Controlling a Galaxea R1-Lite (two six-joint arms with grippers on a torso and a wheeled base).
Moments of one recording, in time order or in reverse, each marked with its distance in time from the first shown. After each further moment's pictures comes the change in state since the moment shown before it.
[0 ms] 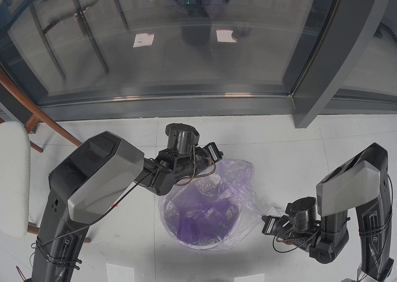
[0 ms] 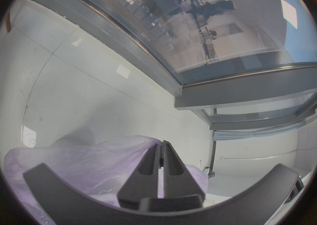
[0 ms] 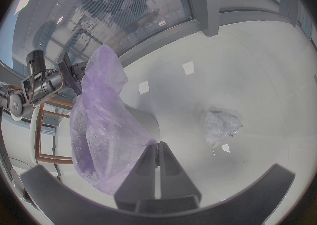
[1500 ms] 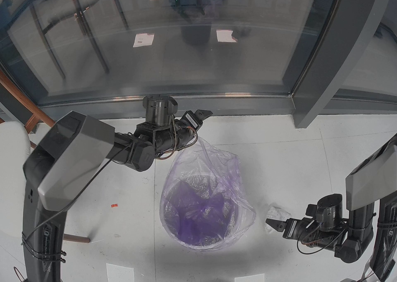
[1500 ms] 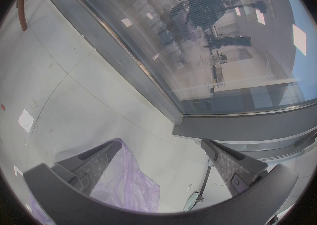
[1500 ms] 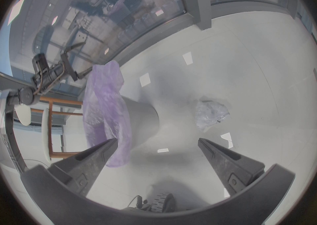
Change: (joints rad) left arm 0.084 -0.185 0.067 -0.041 0.069 -0.166; right arm -0.080 -0.222 0.238 0.000 0.145 0.028
